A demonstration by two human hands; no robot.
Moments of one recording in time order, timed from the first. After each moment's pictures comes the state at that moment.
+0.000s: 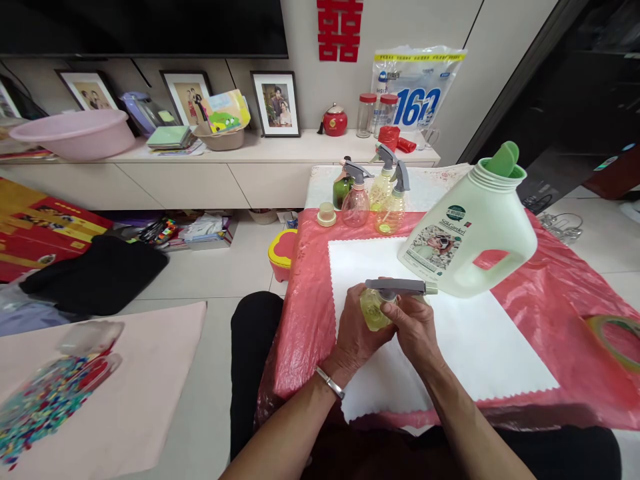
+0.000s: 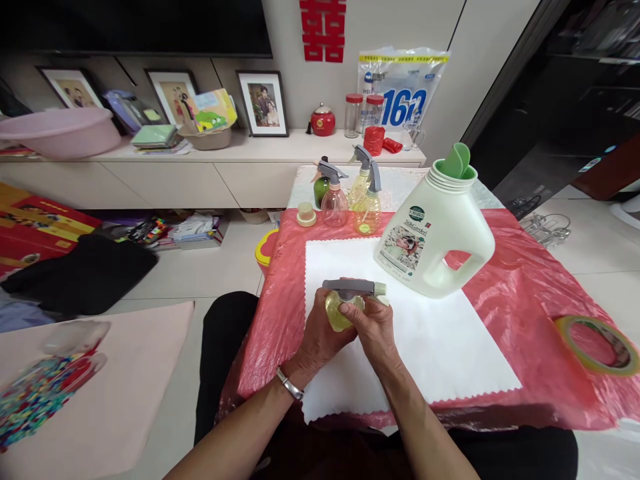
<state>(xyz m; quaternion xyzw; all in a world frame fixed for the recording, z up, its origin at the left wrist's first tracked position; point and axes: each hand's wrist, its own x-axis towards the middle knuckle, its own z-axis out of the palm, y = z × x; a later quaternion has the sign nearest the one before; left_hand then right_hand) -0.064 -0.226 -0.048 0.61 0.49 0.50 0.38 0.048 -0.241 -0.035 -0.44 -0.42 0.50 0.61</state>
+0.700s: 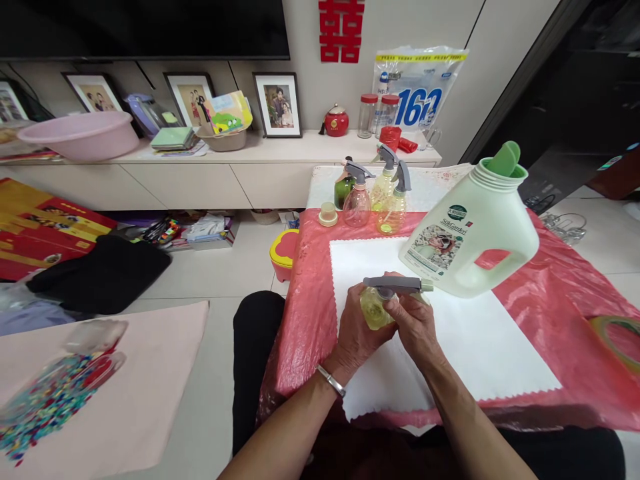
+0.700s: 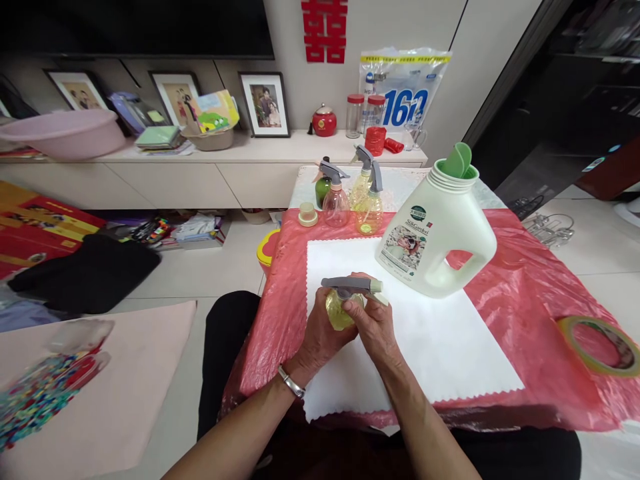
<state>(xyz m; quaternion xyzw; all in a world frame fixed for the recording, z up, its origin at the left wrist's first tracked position) -0.064 -0.228 -0.059 0.58 0.47 0.50 0.43 0.054 -0.235 -0.037 -0.48 -0.48 0.43 0.59</state>
